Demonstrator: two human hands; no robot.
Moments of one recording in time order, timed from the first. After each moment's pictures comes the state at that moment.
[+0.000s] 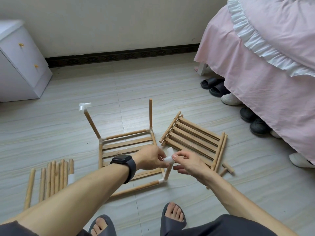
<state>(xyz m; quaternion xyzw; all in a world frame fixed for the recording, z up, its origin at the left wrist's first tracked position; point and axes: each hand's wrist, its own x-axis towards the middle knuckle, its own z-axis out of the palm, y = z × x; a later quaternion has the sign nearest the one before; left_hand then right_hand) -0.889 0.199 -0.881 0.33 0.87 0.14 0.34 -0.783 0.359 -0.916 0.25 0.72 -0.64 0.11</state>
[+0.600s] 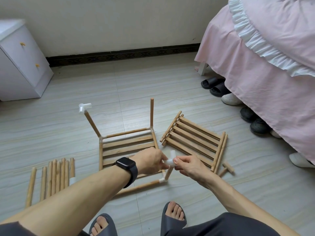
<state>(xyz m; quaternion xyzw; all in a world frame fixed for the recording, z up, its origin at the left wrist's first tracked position) -0.879 0.193 -0.883 0.41 0.86 0.09 0.28 -0.772 0.358 -0.923 0.23 0.75 -0.61 0.13</state>
